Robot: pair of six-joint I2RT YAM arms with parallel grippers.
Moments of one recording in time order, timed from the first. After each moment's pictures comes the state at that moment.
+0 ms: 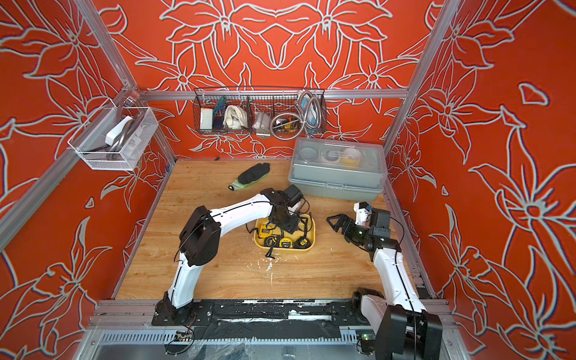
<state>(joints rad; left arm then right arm) -0.79 2.11 1.78 -0.92 0.01 -0.27 -0.14 0.99 0.53 -0.37 -0.72 0.44</state>
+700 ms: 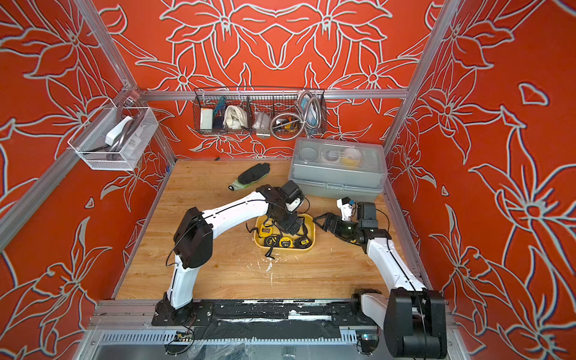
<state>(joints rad) -0.79 2.12 1.81 -0.97 0.04 -0.15 0.01 1.11 0.60 -0.34 -0.77 0.42</state>
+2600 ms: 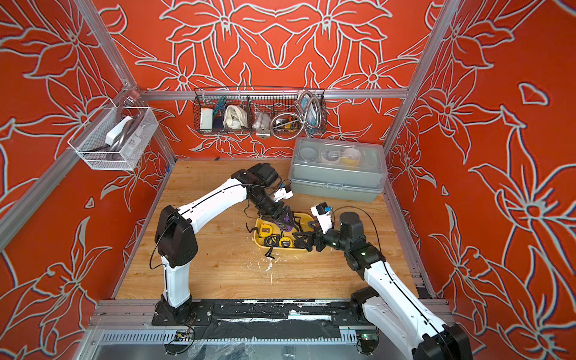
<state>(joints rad) -0.61 1.97 1.80 -1.13 0.68 -0.22 0.41 0.85 0.48 -0.10 -0.62 0.12</state>
